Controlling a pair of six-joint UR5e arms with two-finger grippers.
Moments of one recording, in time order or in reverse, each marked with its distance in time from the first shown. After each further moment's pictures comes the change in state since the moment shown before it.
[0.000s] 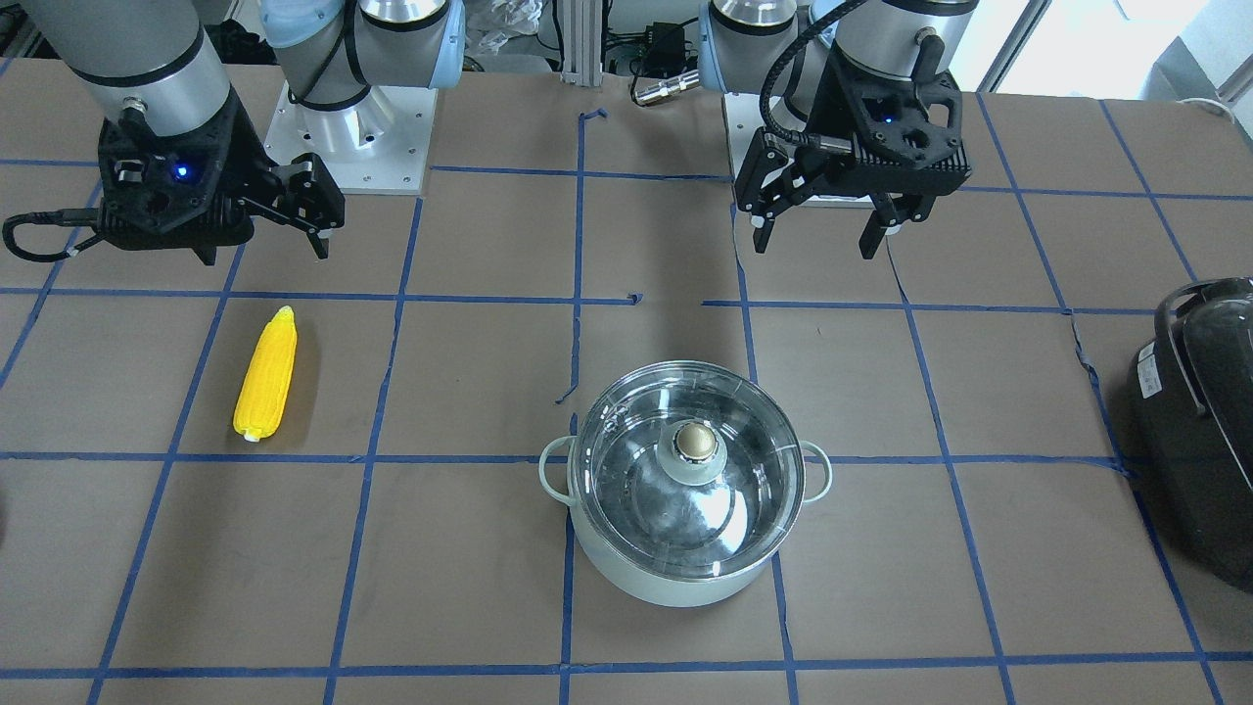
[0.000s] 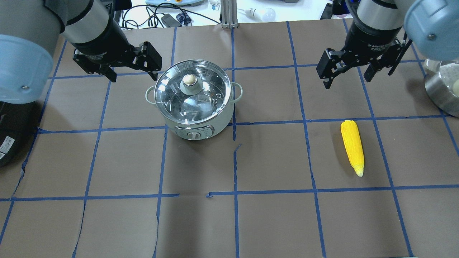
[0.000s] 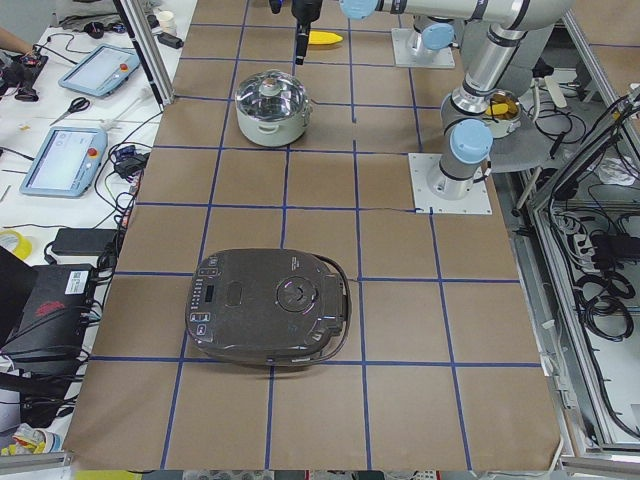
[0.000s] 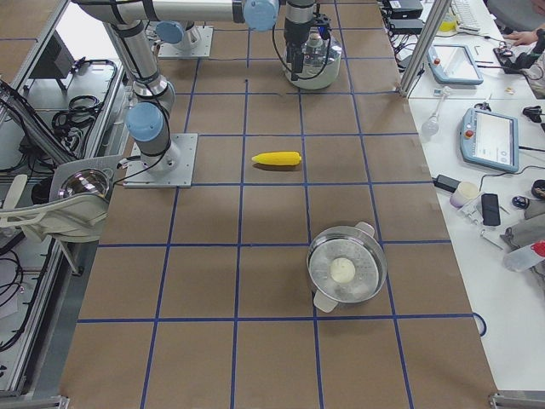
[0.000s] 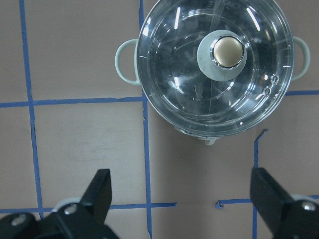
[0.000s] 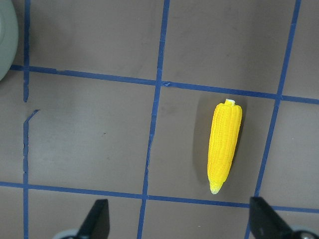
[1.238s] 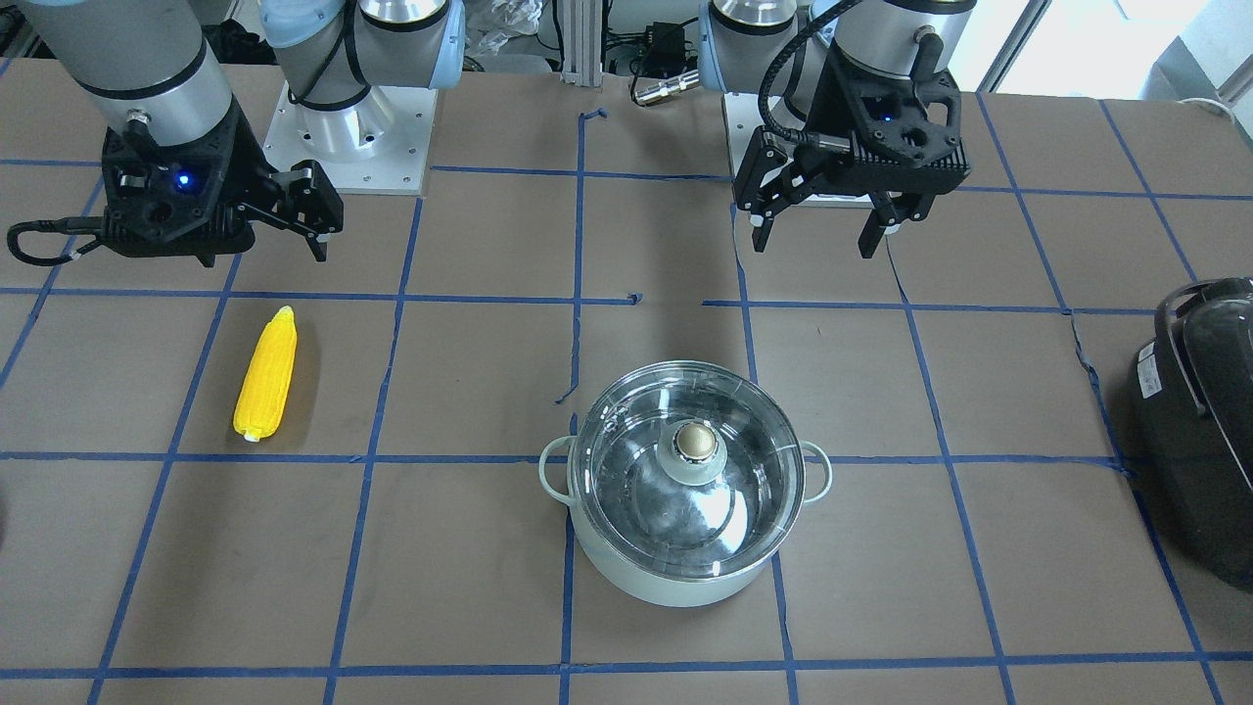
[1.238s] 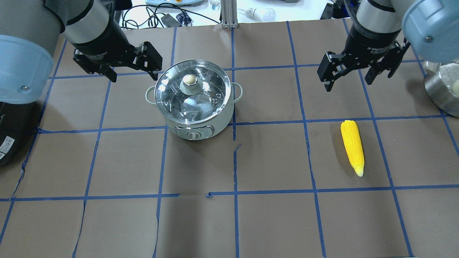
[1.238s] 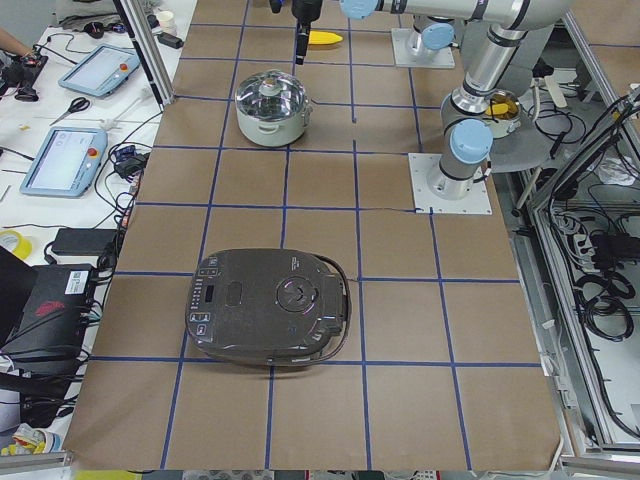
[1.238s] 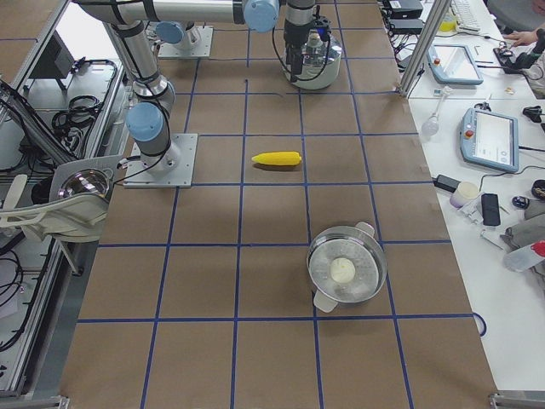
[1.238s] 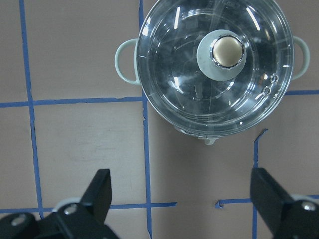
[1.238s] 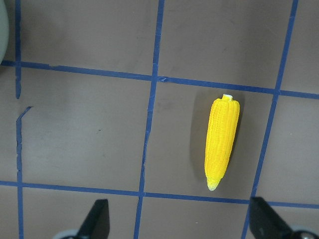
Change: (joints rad) left arm -0.001 0.001 0.000 0.000 -0.001 0.000; right arm -0.005 0.006 0.013 -0.002 -0.014 0.003
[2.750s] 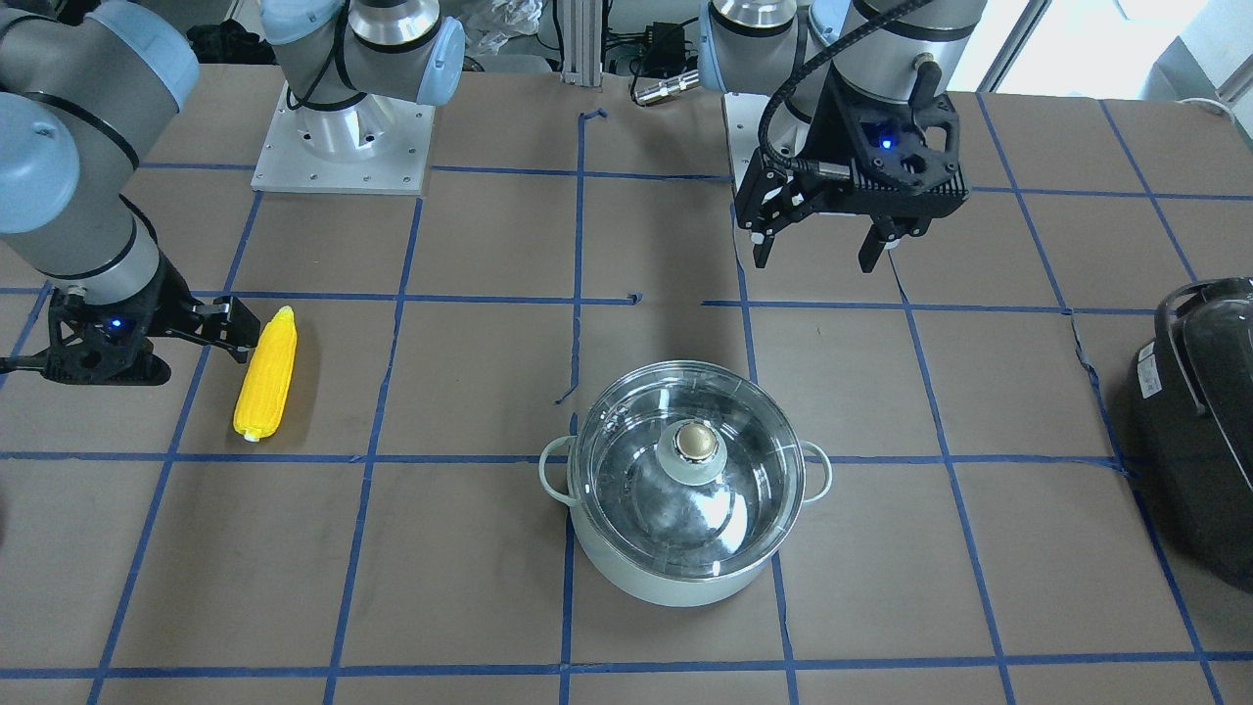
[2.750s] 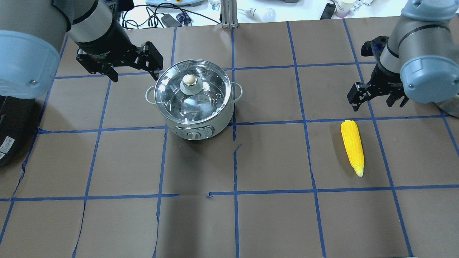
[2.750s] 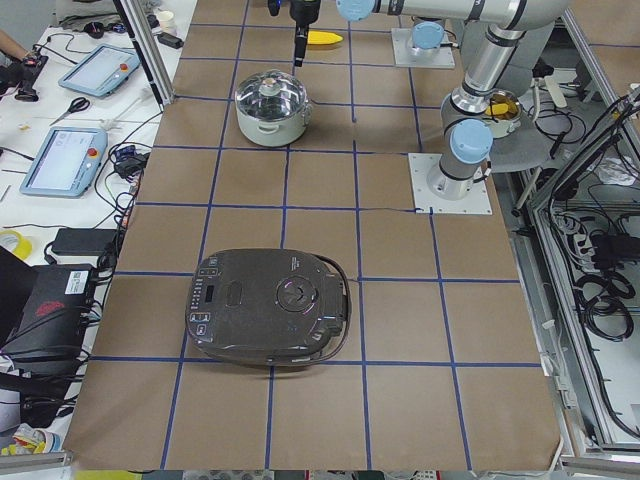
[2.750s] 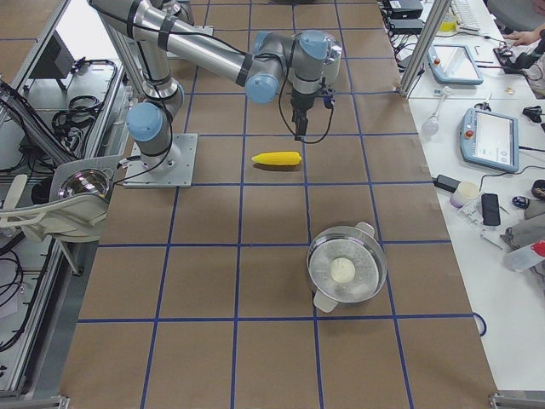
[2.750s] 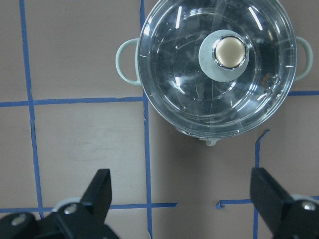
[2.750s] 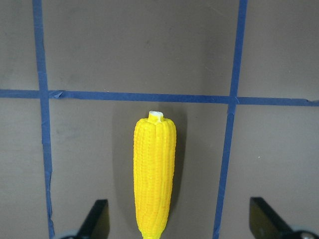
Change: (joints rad) left arm 0.001 -0.045 0.012 0.008 0.010 -0.023; right arm -0.213 0.104 0.305 -0.416 -0.058 -0.138
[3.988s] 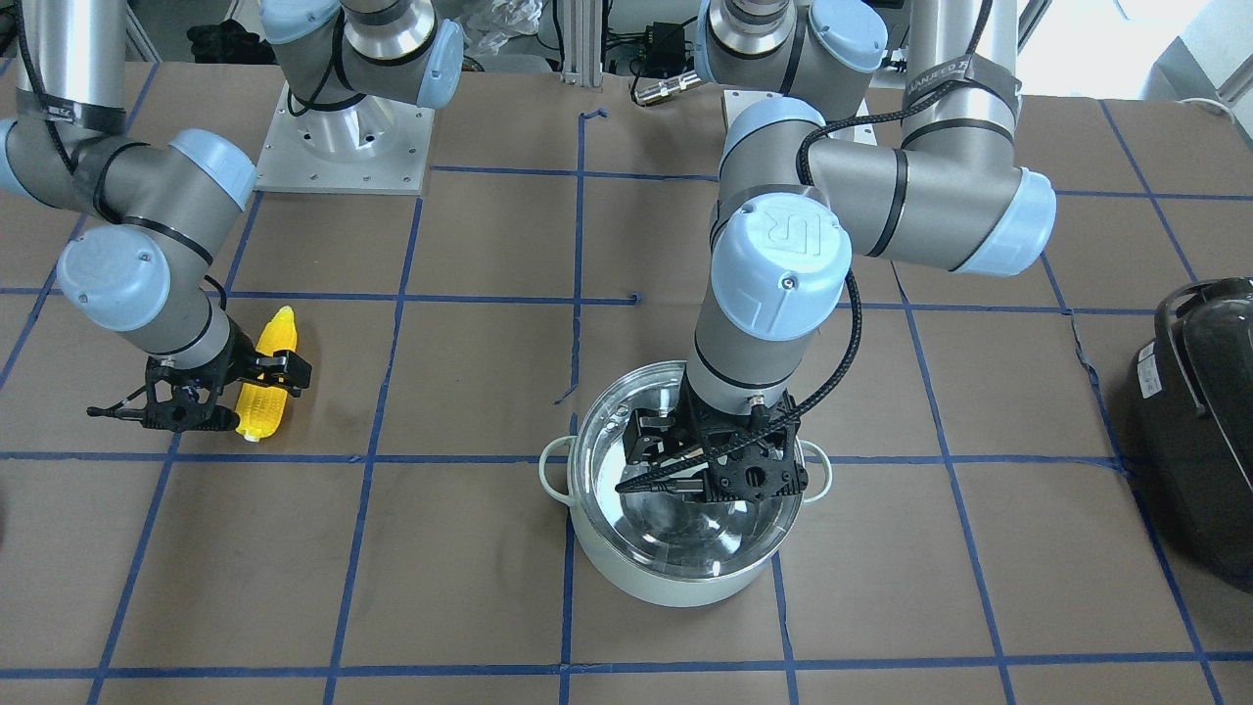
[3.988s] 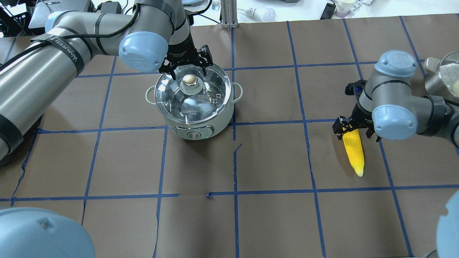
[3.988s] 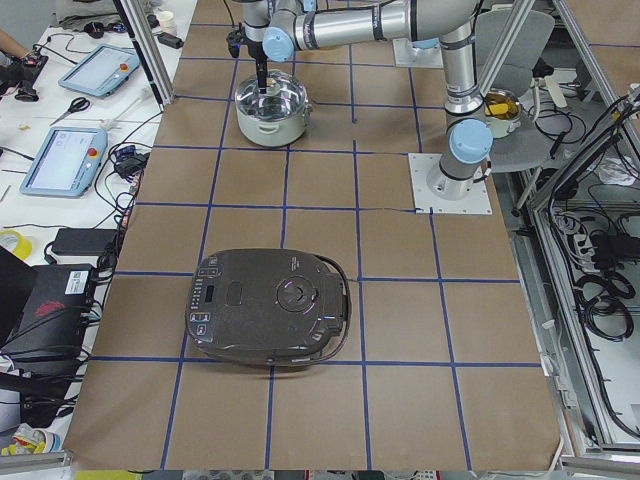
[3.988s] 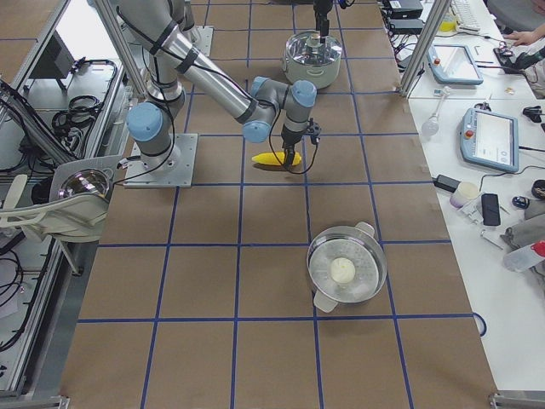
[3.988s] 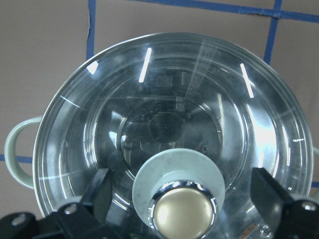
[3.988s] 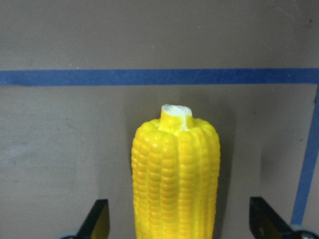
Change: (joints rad) left arm -0.113 -0.425 0.149 0.193 0.002 -0.218; right arm -0.027 0.152 0.180 -0.256 0.034 0.019
